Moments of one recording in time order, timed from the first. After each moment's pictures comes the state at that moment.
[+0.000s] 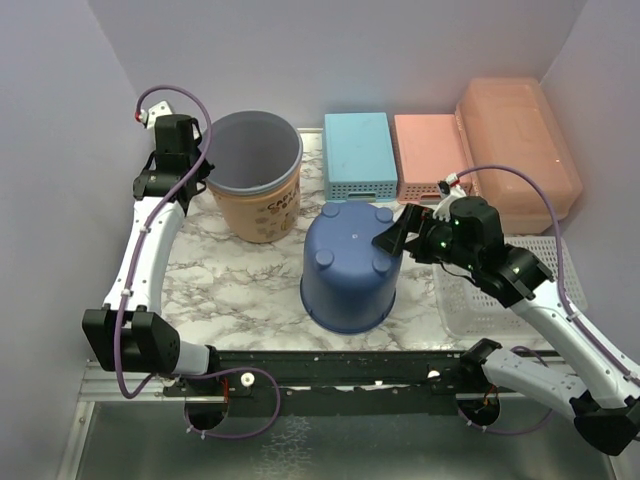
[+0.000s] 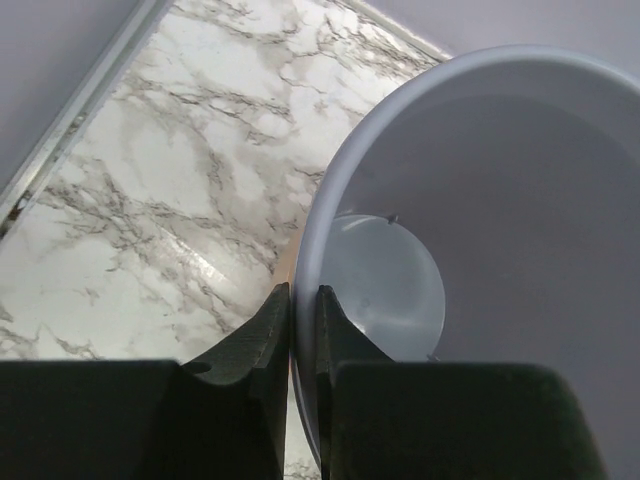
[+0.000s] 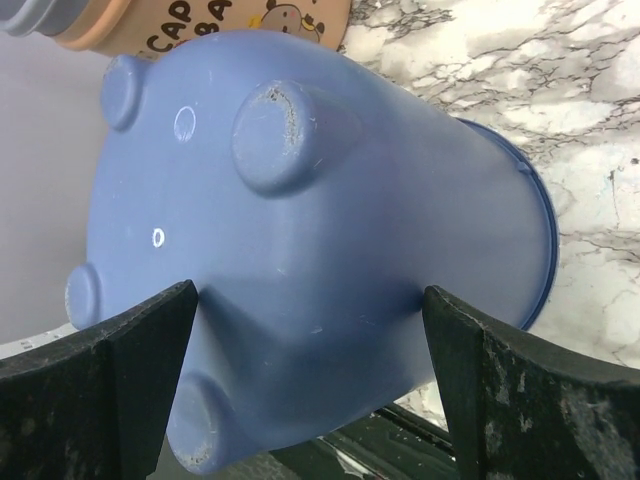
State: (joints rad) left arm -0.04 1.39 1.44 -0.59 -0.26 -0.48; right arm 0.62 0.91 1.01 -0.60 -0.07 0.71
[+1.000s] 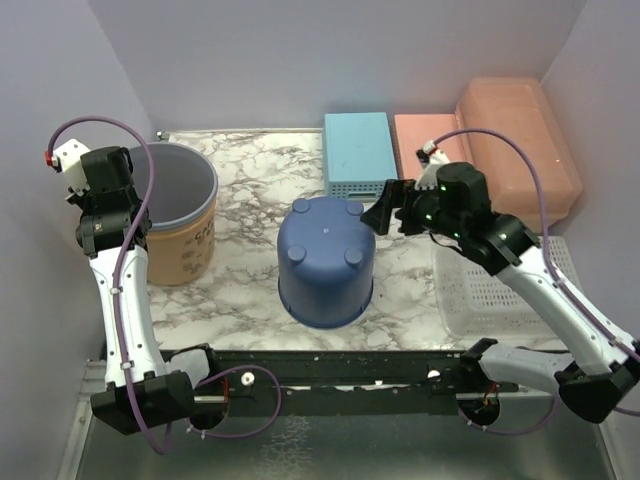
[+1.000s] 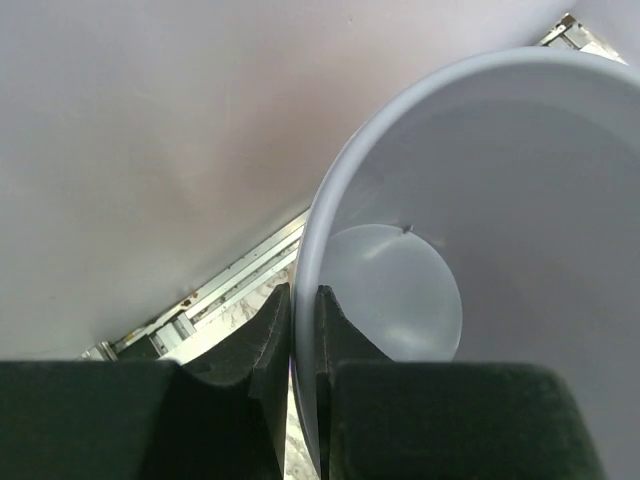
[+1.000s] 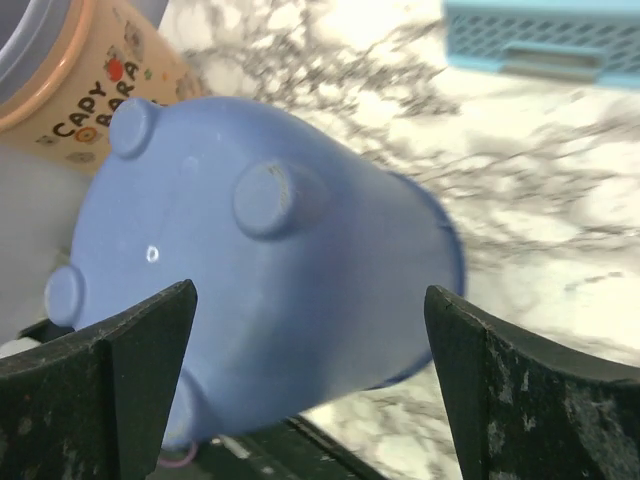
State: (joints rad) left arm 0.26 1.11 1.39 -0.84 -0.56 -0.34; right arm 0.62 1.17 1.25 -0.58 -0.13 0.52
